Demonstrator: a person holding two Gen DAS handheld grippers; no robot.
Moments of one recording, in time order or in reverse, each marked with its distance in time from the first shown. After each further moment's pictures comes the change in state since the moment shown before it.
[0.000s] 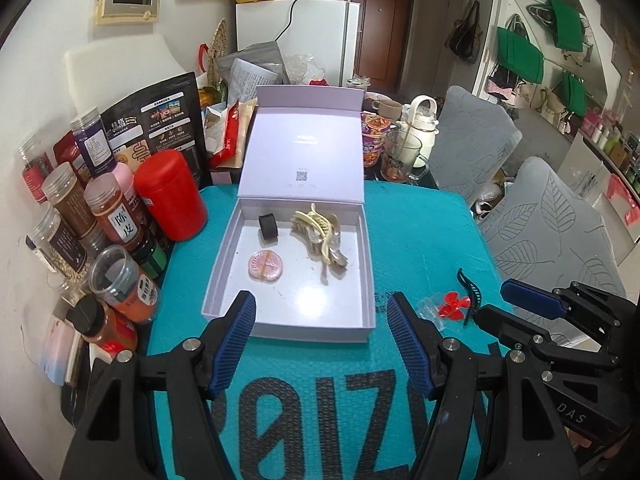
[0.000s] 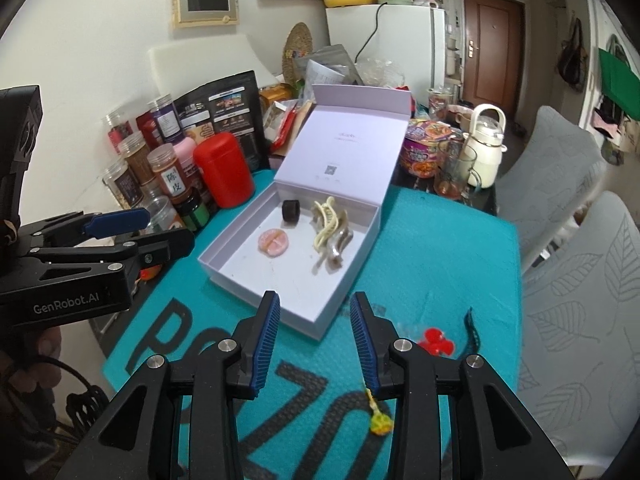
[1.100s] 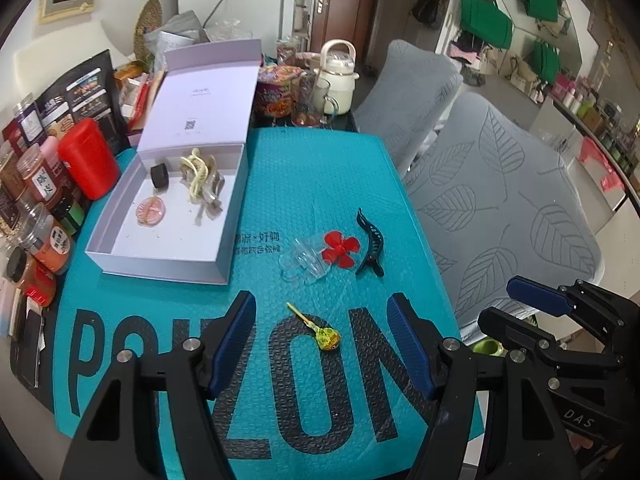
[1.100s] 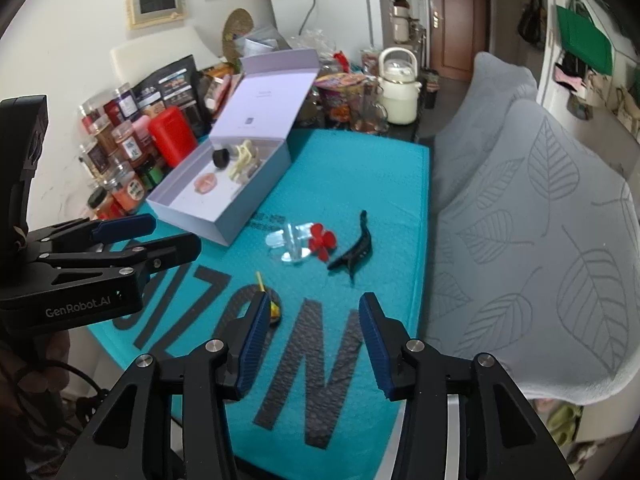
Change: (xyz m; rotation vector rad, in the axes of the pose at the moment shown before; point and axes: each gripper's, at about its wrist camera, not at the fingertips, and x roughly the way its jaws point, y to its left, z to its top) left arm 0.027 -0.154 -0.061 0.043 0.107 -0.093; right arm -0.066 -0.125 -0.102 0.093 0.083 -0.057
